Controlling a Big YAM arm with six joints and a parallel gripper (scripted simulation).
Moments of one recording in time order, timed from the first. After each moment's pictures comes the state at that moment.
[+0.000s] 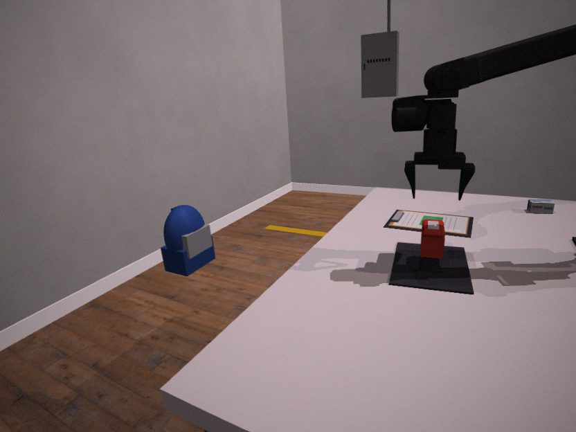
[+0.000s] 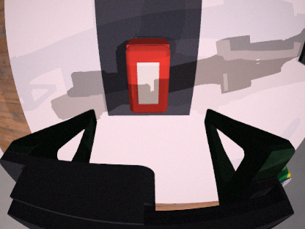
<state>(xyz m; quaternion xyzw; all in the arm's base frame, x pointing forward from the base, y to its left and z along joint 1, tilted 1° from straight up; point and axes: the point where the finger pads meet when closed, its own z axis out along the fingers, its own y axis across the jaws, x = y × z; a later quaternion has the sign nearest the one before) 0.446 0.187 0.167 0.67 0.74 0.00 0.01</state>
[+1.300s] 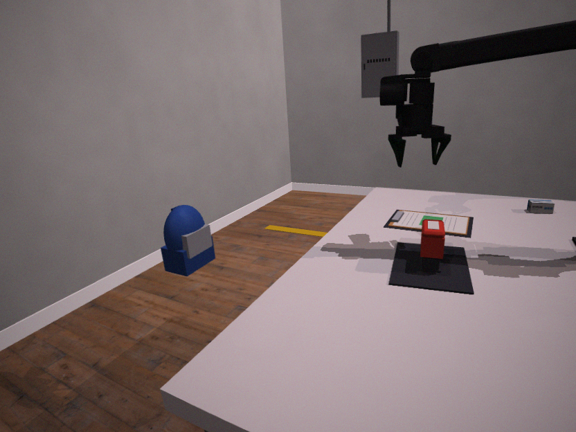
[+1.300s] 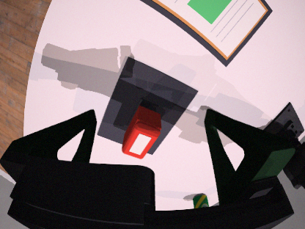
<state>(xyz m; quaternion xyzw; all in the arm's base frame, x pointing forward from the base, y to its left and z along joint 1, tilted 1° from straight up) 0.506 0.056 0.216 0.48 0.88 0.00 0.02</state>
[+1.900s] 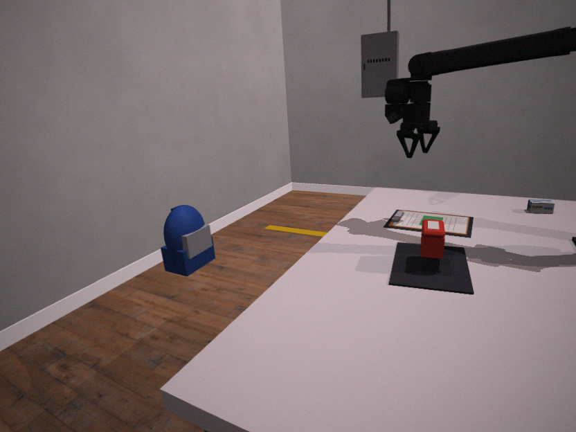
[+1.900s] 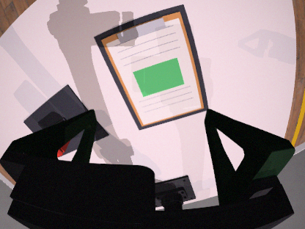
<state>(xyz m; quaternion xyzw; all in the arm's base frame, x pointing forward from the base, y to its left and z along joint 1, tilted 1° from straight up) 0.527 -0.112 0.217 0.19 0.98 -0.01 0.01</state>
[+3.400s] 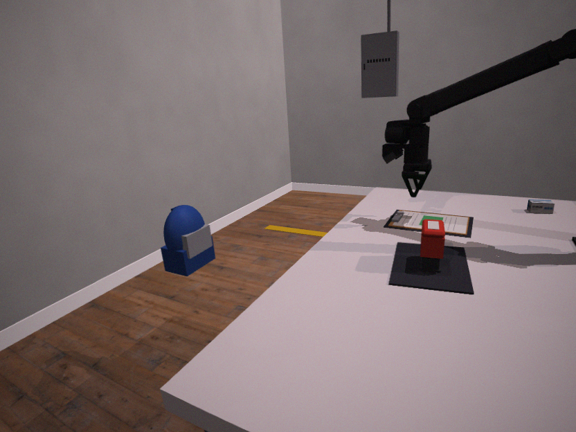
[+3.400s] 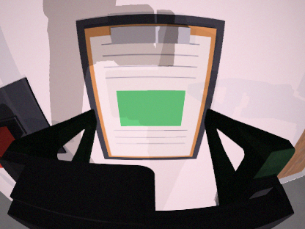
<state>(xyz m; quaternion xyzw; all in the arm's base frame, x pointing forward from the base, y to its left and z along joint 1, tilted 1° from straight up) 0.527 -0.117 0.097 0.02 1.00 -0.01 0.01</state>
